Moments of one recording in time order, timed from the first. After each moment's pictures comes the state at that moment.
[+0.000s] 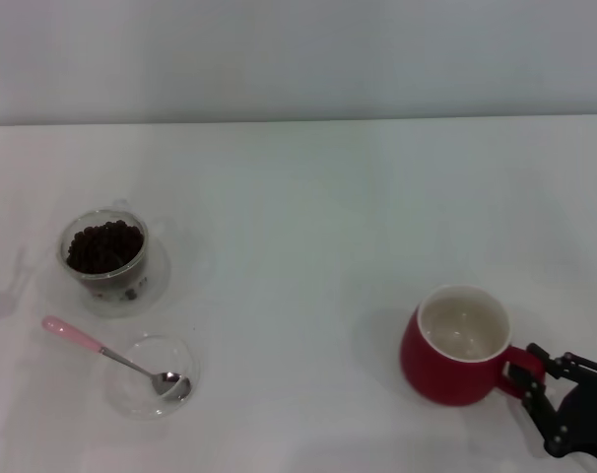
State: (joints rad) left arm -0.39 -2.08 0.64 -0.08 0.71 1.47 -0.15; right arm 0.17 2.02 -0.91 0.13 -1.17 -1.52 0.14
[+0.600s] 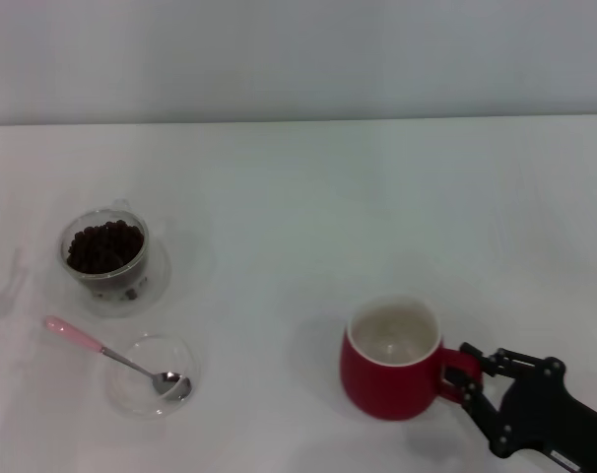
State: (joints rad) left arm -0.38 -2.08 0.64 -0.07 0.71 1.46 -0.15; right arm 0.26 2.03 -0.90 0.15 -1.29 -1.52 0.19
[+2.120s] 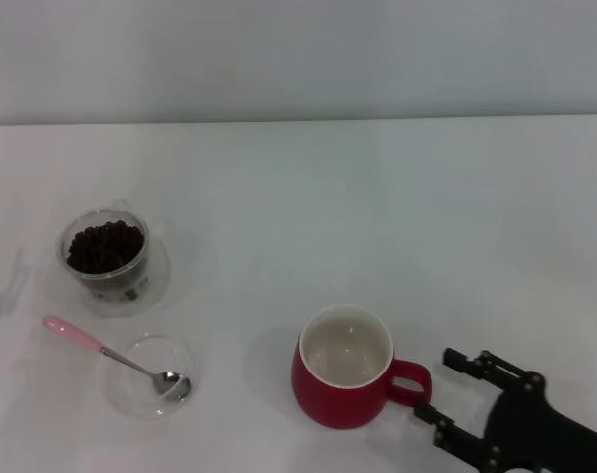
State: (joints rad) left arm -0.39 -2.08 0.64 -0.07 0.71 1.46 -0.14; right arm 0.27 2.00 -0.80 0.18 -1.47 -1.54 0.20
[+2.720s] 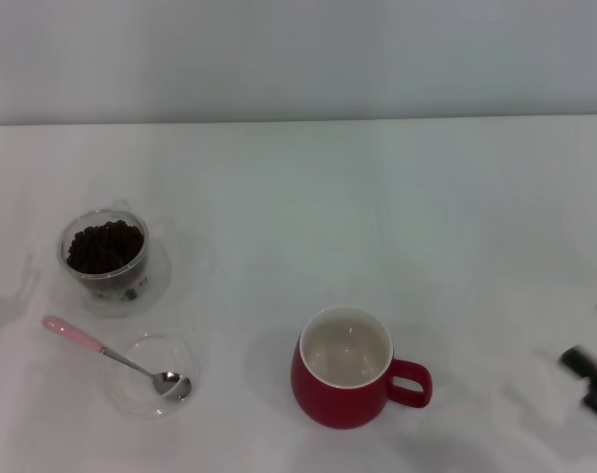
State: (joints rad) left arm -0.38 -2.09 0.64 -0.11 0.72 1.55 -0.17; right arm 0.08 1.98 -0.79 -0.04 -1.36 -1.94 0.32
